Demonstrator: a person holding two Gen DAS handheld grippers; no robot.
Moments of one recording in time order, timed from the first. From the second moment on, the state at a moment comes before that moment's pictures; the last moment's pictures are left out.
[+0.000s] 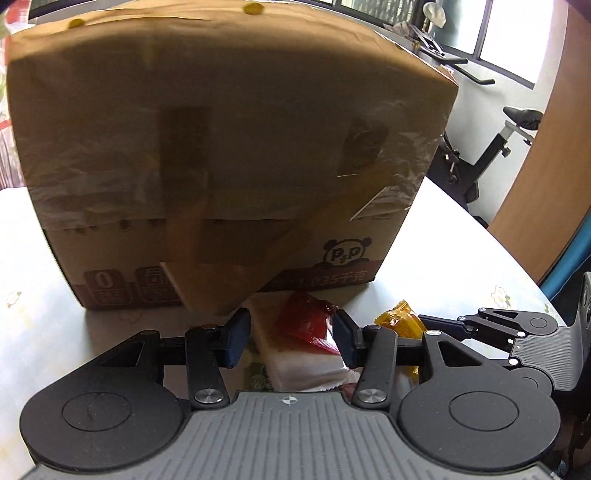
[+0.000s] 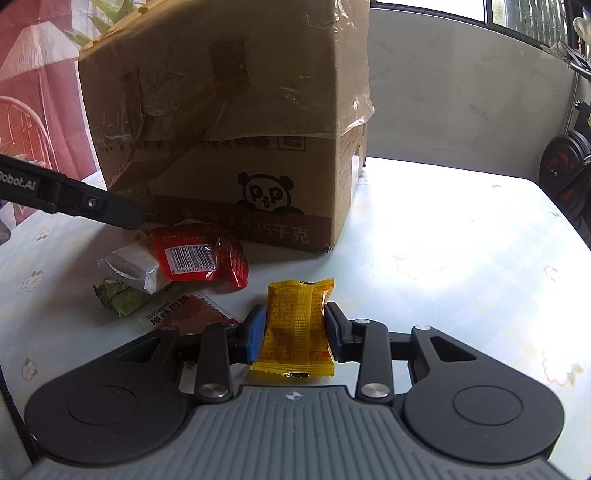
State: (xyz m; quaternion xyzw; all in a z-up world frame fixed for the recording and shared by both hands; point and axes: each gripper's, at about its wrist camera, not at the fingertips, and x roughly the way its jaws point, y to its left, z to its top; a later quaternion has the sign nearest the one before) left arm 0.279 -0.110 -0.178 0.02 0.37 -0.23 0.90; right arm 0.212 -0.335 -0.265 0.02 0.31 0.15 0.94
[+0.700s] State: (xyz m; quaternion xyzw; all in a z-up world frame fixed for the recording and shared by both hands) left arm 0.299 -0.181 -0.215 0.16 0.36 -0.23 0.89; right arm 0.210 -0.335 -0.264 0.04 0.30 0.15 0.94
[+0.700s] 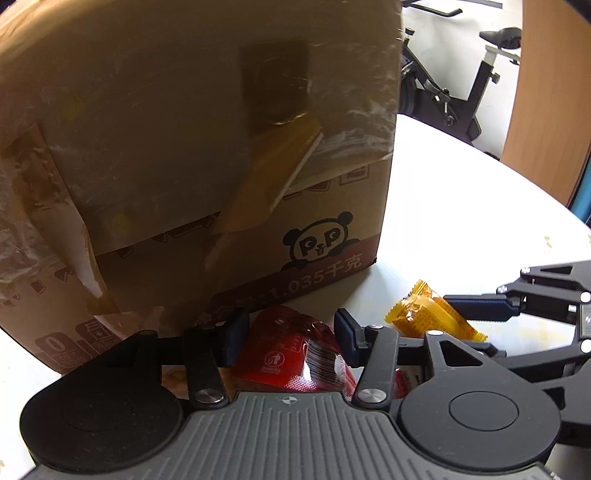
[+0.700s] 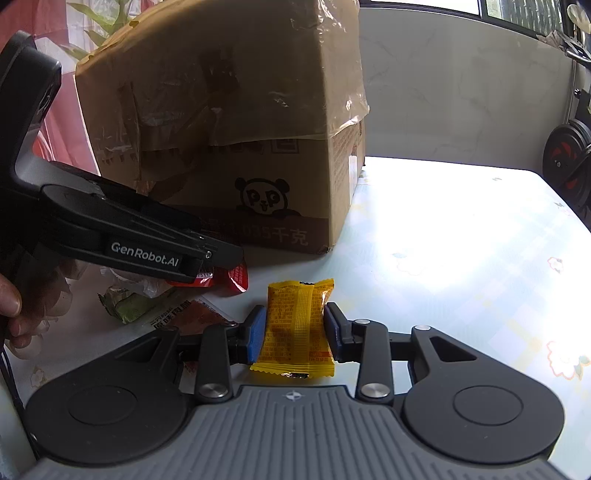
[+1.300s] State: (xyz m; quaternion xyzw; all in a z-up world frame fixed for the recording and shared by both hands) left arm 0.248 -0.139 -0.174 0.08 0.33 -0.23 0.91; right arm 0.208 -0.339 -0.264 0.05 0.30 0.15 0.94
